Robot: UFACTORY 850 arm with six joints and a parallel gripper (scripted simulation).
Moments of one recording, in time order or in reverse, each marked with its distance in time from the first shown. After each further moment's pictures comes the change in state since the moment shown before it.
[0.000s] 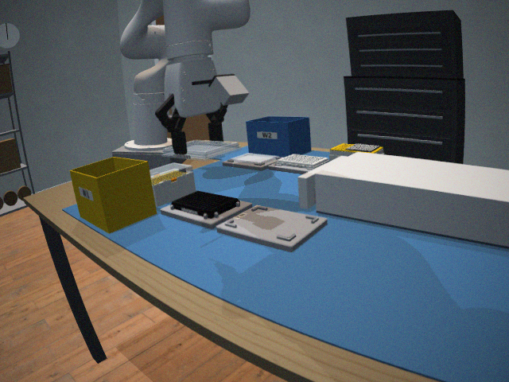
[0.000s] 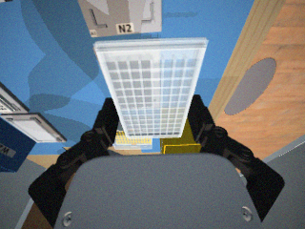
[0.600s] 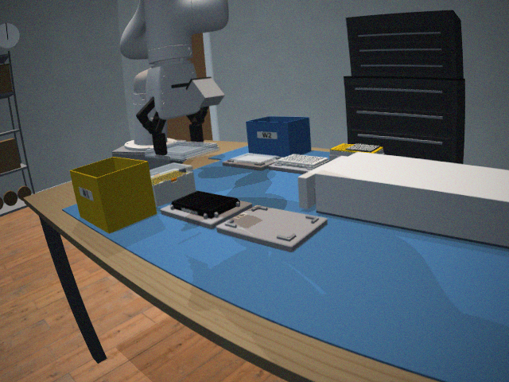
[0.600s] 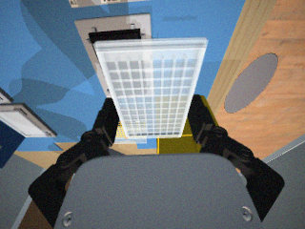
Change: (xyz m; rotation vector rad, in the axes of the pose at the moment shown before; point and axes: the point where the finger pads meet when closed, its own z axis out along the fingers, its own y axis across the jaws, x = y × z) arm -0.040 0.015 0.000 0.000 0.000 0.000
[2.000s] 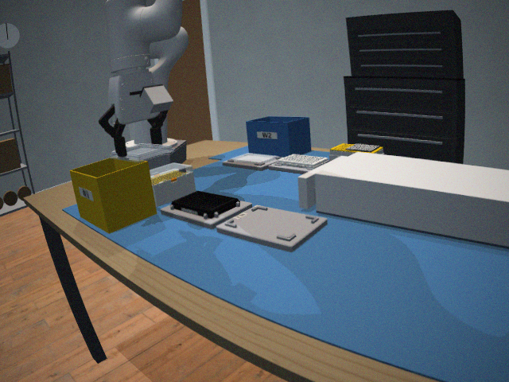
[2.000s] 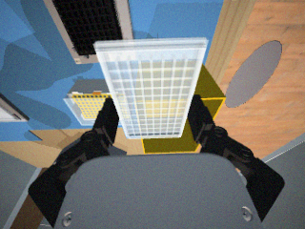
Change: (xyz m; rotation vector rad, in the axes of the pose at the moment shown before) arm -0.094 0.034 0.000 0.000 -0.001 0.000
